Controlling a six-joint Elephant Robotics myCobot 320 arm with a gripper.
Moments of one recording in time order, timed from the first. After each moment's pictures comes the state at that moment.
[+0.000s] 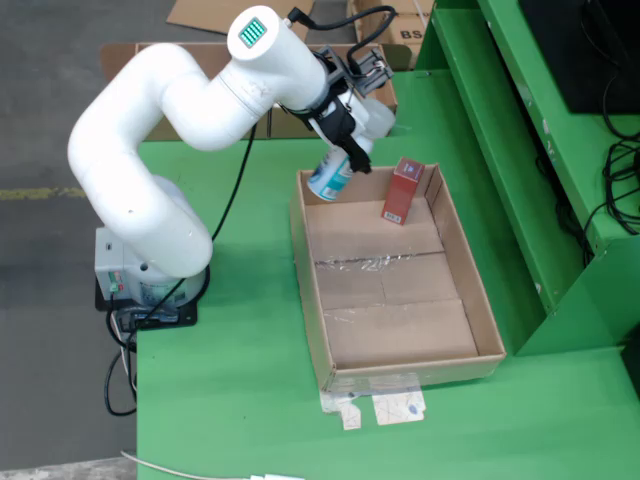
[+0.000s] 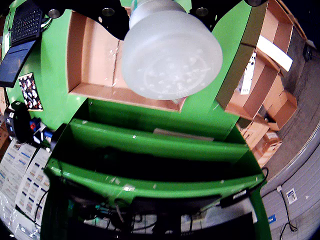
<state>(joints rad) 0.38 0.38 -1.20 -0.05 1.51 0.12</state>
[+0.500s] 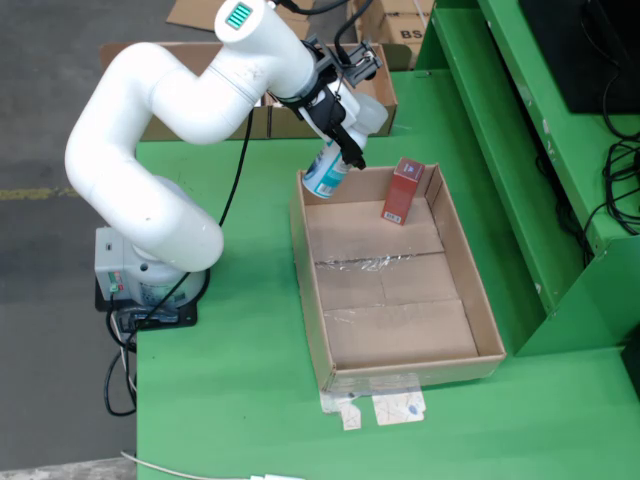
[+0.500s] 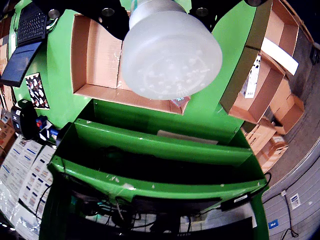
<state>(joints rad) 0.61 0.48 -1.19 -0.21 1.32 0.28</state>
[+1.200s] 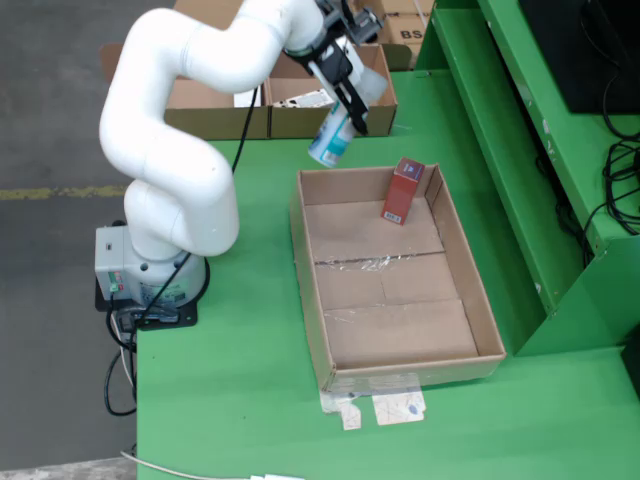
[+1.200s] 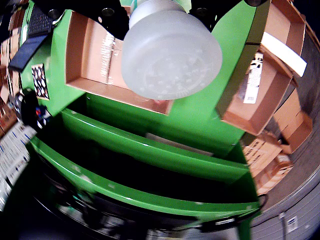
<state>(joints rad) 0.94 0.17 -0.89 -0.42 1.12 0.53</state>
